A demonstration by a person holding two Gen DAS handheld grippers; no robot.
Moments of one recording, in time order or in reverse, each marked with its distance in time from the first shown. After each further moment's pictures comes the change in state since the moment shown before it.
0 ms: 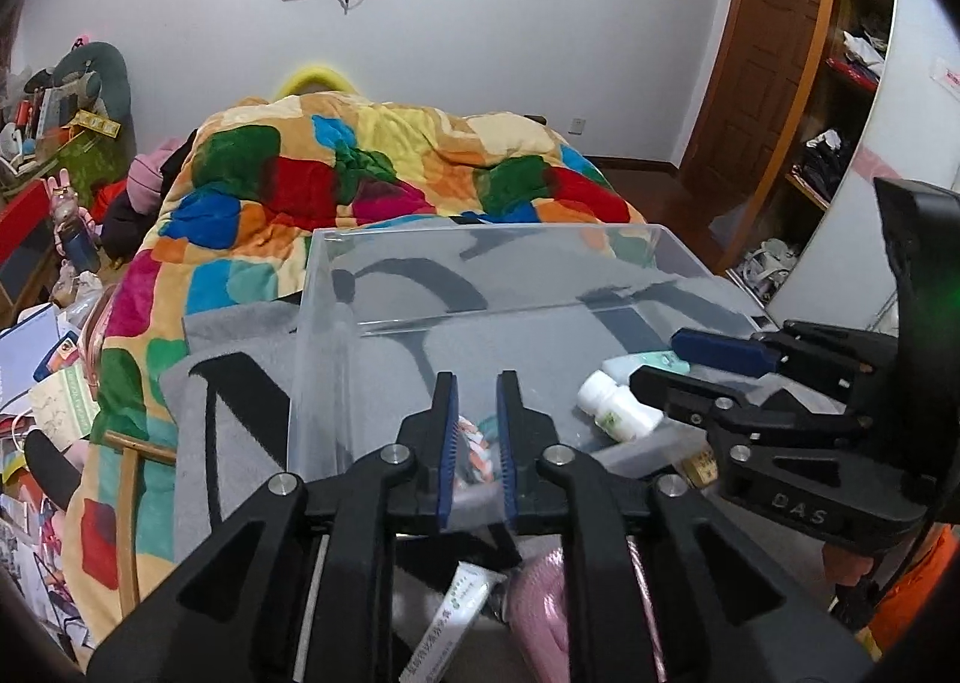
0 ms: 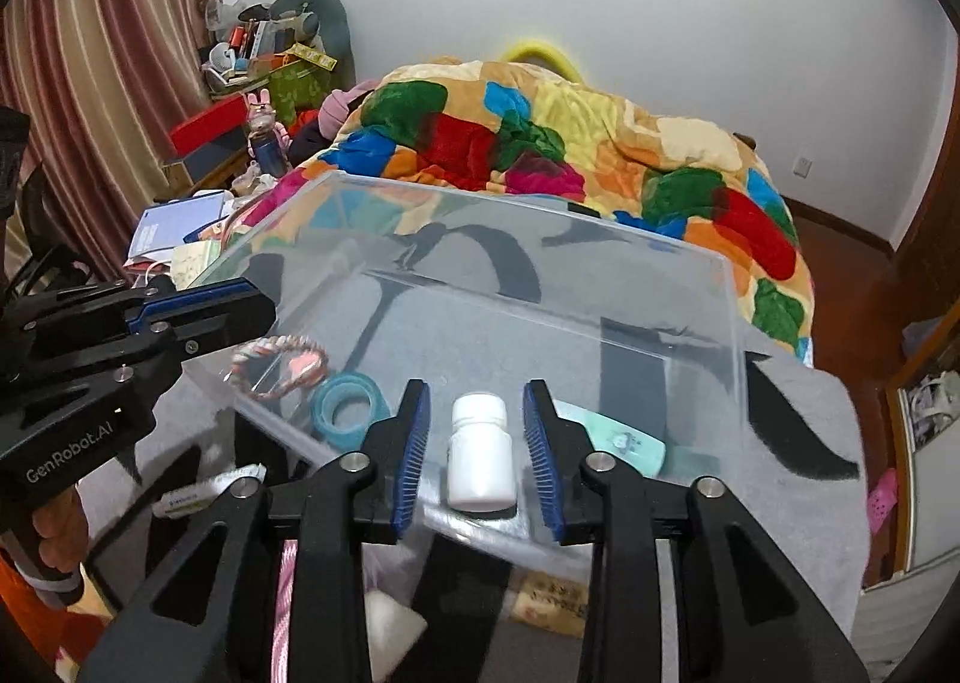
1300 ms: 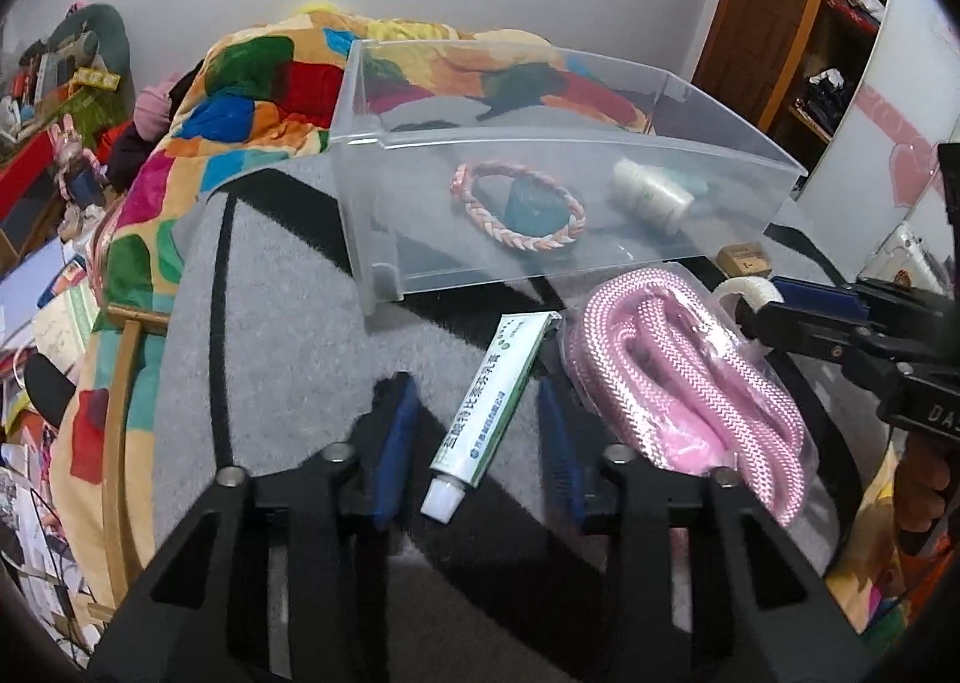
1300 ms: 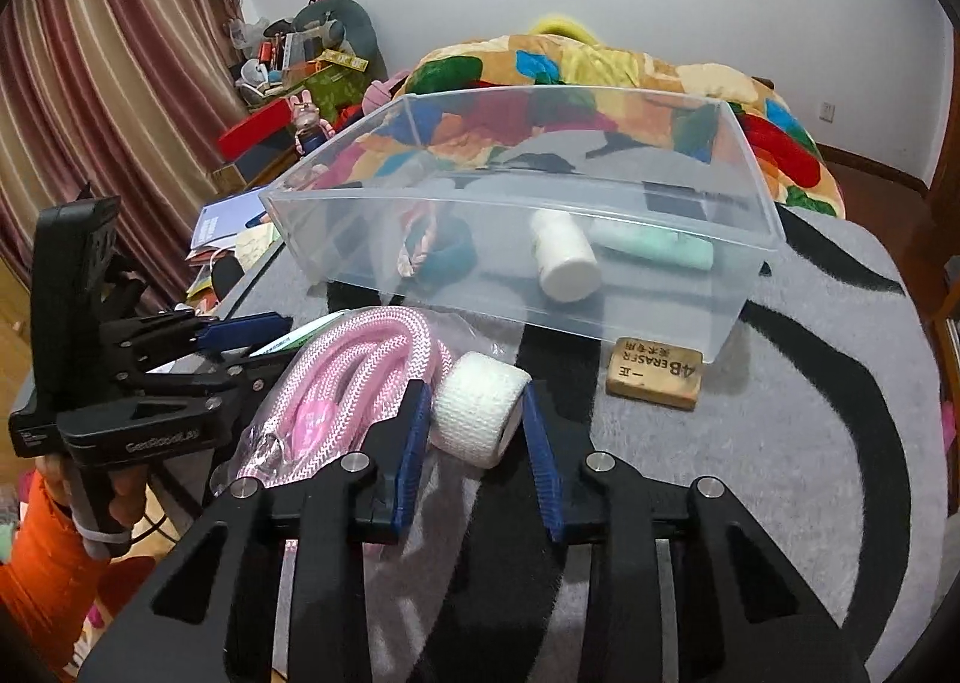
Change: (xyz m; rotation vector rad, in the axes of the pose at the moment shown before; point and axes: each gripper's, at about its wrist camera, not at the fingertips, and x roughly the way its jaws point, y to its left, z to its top) left arm -0.003 0.012 -0.095 0.026 0.139 0.027; right arm -0.032 0.015 -0.091 0.095 0.008 0.150
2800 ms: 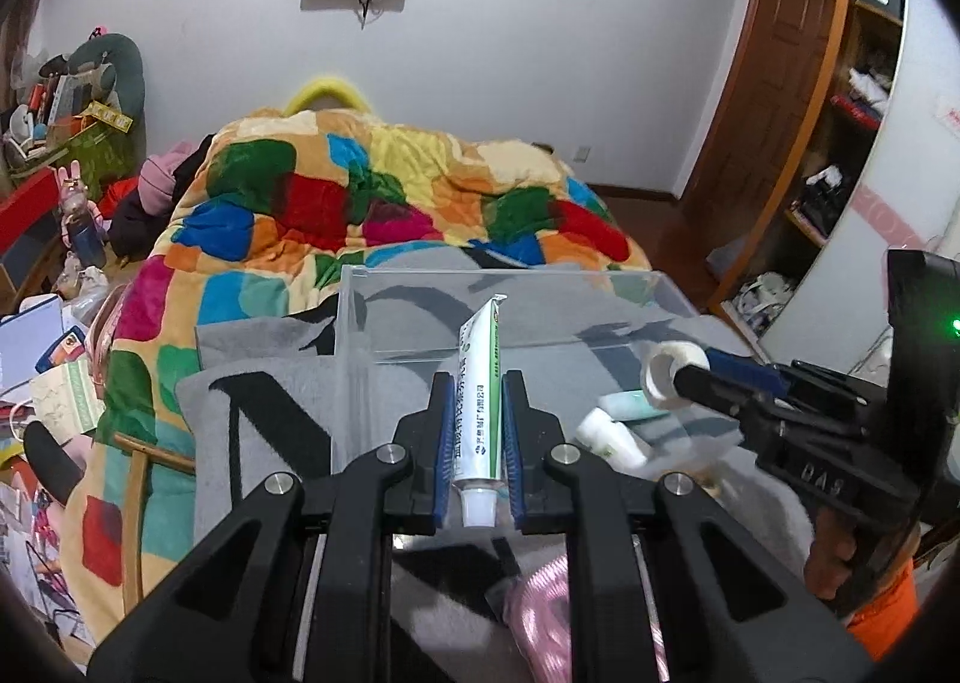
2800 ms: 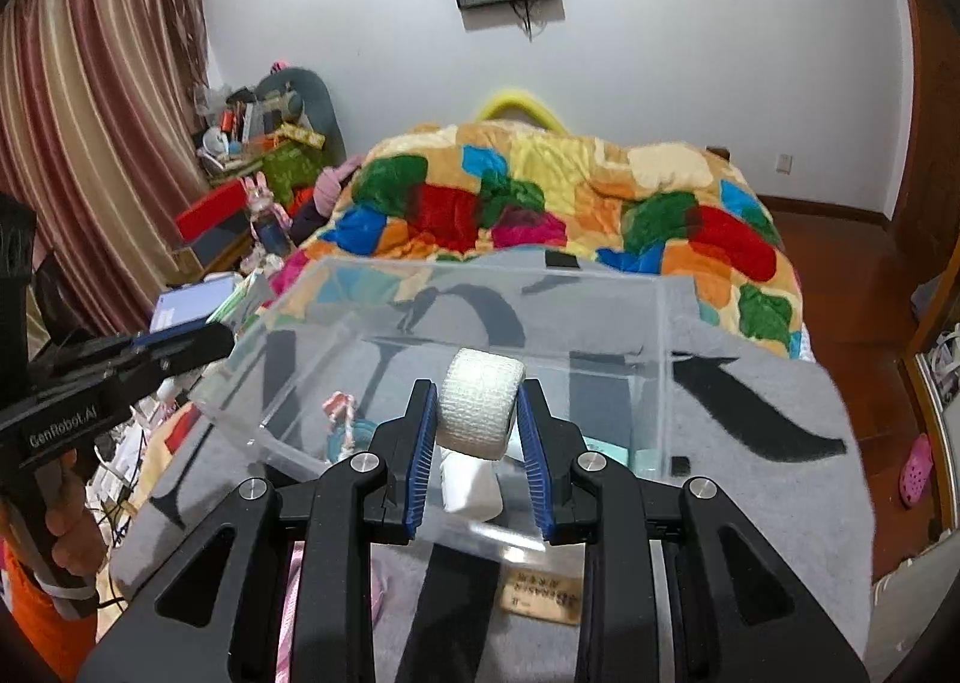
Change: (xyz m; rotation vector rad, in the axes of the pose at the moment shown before) left arm -0.024 0.001 0.111 -0.081 -0.179 -0.023; right arm 0.000 -0.031 0.095 0.036 -0.141 -0.096
